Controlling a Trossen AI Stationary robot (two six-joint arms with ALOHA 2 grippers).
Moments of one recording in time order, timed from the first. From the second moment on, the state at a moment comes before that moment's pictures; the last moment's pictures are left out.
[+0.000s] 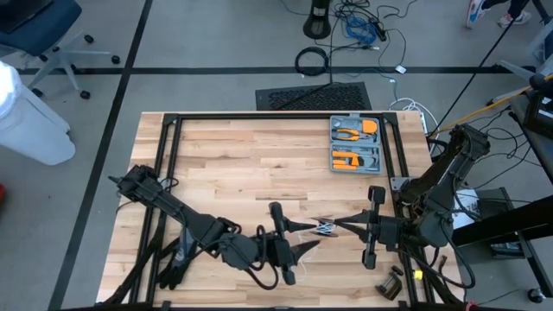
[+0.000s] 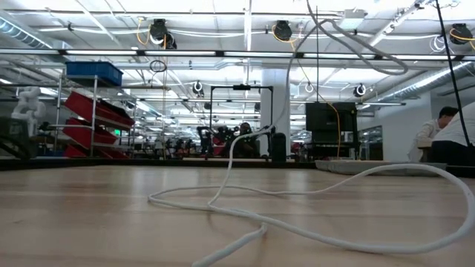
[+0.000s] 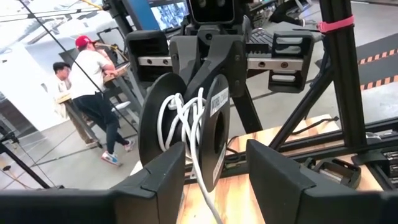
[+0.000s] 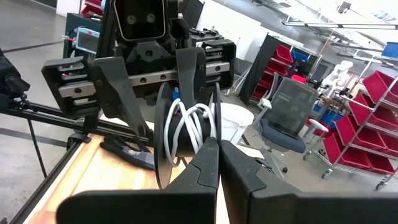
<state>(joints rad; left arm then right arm) -0.55 1.88 1.76 0.07 -0.77 0.37 0.90 1.17 1.02 0.14 1.05 -0.29</state>
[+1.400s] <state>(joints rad) -0.57 1.88 1.76 0.11 -0.73 0.43 0.90 1.17 1.02 0.13 1.05 -0.30</state>
